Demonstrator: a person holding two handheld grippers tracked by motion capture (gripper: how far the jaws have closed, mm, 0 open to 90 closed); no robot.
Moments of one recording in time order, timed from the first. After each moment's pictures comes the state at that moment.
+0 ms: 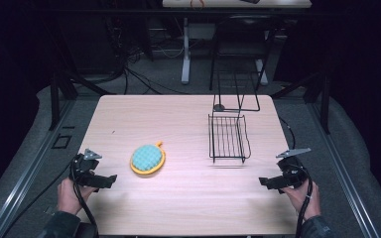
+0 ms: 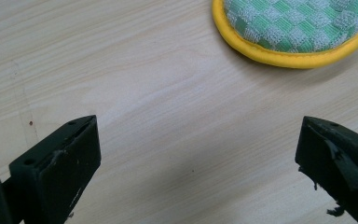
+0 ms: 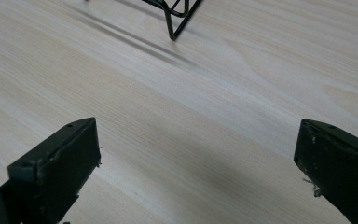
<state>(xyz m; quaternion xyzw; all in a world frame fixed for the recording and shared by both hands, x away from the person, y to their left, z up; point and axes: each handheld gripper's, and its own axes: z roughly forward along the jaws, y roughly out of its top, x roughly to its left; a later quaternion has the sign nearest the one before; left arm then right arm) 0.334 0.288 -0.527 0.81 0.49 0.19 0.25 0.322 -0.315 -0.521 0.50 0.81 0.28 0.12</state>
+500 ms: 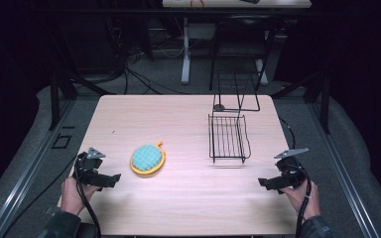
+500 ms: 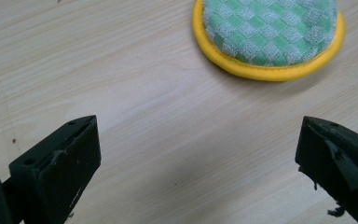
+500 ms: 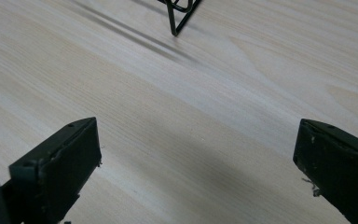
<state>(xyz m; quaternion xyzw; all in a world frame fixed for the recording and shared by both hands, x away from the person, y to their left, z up) 0.336 0.277 -0.522 0.82 0.48 0.18 0.26 0.323 -0.312 -0.523 0.50 0.81 0.27 0.12</state>
